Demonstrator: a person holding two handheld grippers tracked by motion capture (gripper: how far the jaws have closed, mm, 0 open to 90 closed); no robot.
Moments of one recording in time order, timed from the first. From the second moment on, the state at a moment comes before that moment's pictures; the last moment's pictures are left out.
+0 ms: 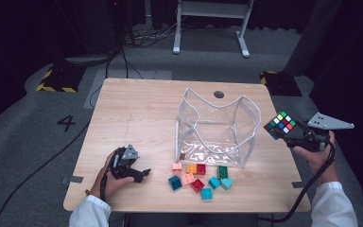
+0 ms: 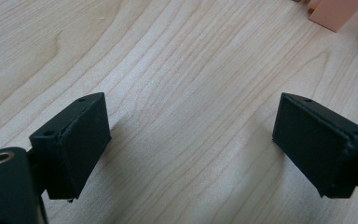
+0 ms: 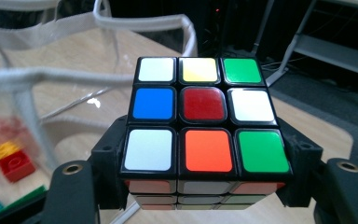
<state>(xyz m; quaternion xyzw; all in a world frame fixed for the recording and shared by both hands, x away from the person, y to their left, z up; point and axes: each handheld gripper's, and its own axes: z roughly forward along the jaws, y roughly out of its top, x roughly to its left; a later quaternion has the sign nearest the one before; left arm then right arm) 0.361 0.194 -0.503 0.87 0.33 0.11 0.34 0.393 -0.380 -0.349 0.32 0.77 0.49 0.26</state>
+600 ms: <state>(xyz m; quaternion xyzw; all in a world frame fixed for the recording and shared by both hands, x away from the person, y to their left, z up) 0.361 0.194 -0.503 0.87 0.33 0.11 0.34 0.421 -0.337 -0.294 0.28 0.78 0.49 0.28</state>
